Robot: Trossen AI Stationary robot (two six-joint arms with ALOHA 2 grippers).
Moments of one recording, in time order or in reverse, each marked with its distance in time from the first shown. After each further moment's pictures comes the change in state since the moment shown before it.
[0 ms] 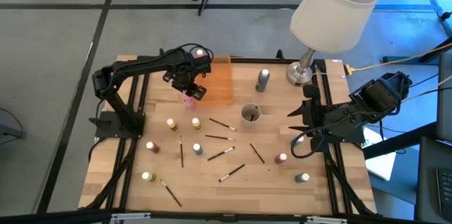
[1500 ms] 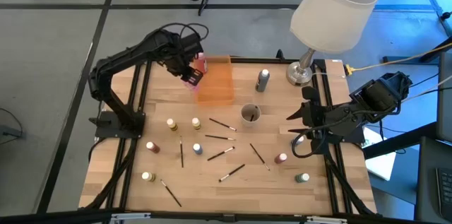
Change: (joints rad) left arm 0.038 -0.068 0.364 -0.198 -0.060 0.089; right arm 0.001 0.000 0.000 0.044 -0.046 0.038
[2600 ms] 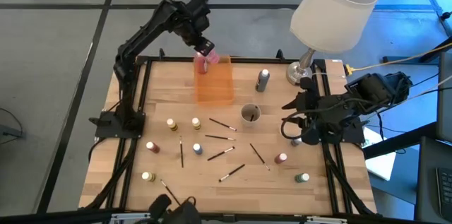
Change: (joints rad) left arm 0.242 0.351 0.533 -0.004 0.102 0.405; right arm -0.118 0.000 0.000 0.035 0.010 0.032
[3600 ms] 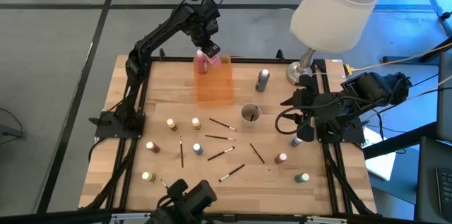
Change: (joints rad) left arm 0.035 0.170 0.009 0.072 0.015 0.155; right arm -0.039 0.010 -0.006 -0.001 0.014 0.010
